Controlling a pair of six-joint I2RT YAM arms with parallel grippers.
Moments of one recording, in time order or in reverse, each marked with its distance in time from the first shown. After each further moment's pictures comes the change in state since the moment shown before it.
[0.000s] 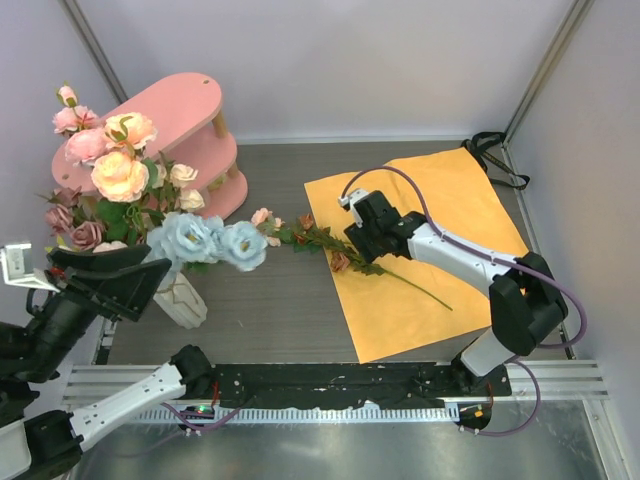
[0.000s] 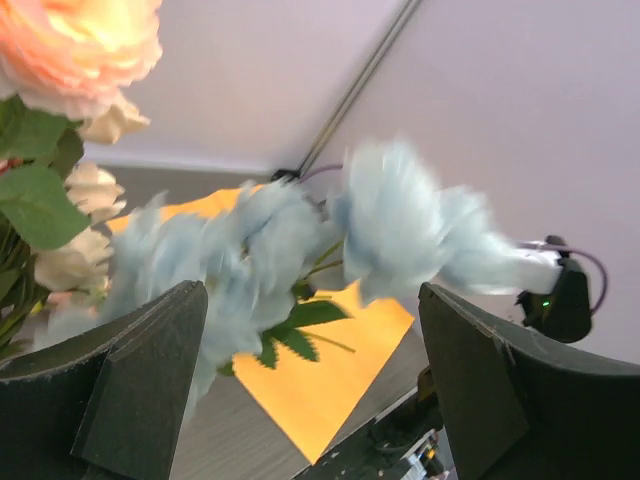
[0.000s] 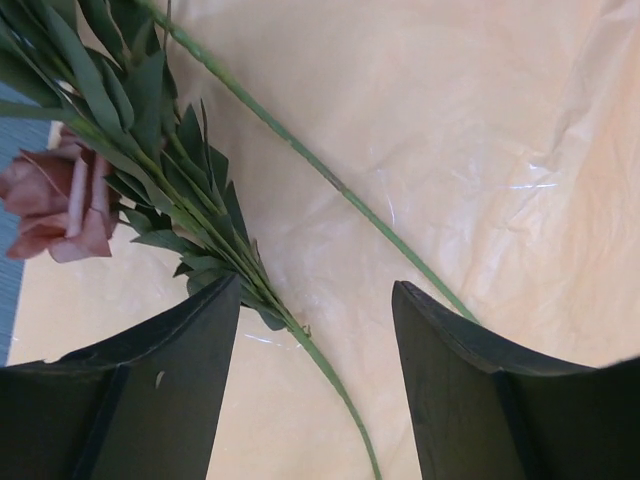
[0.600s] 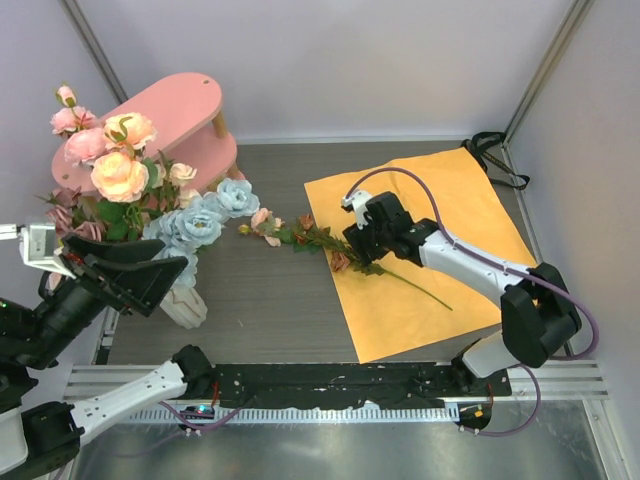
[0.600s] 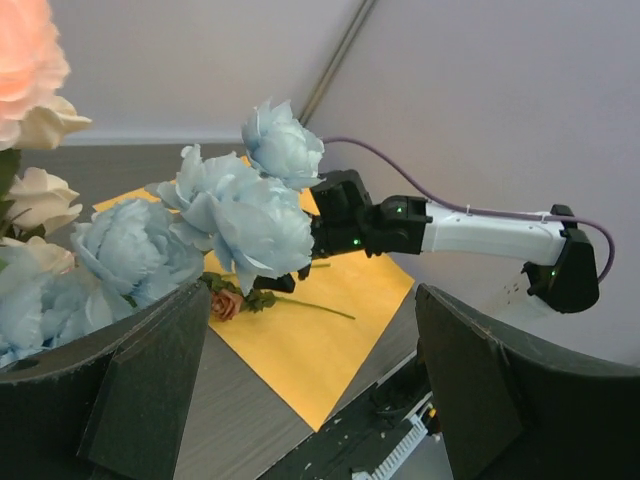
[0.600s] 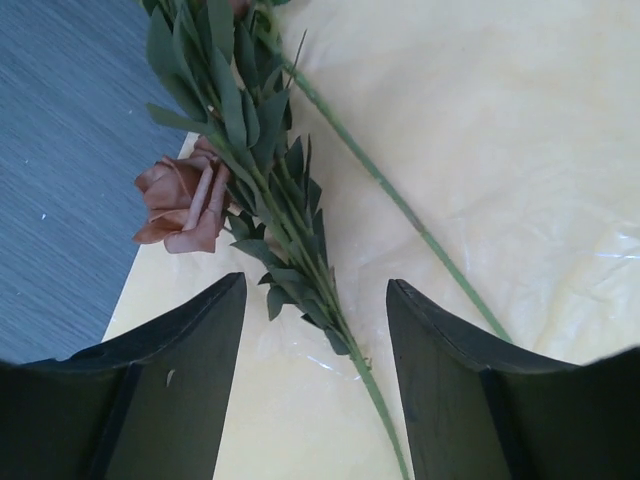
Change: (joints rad) left arm 0.000 0.116 0.158 -0.081 0.087 0.019; right arm -0.052 -0.048 -0.099 0.124 -0.264 -0.024
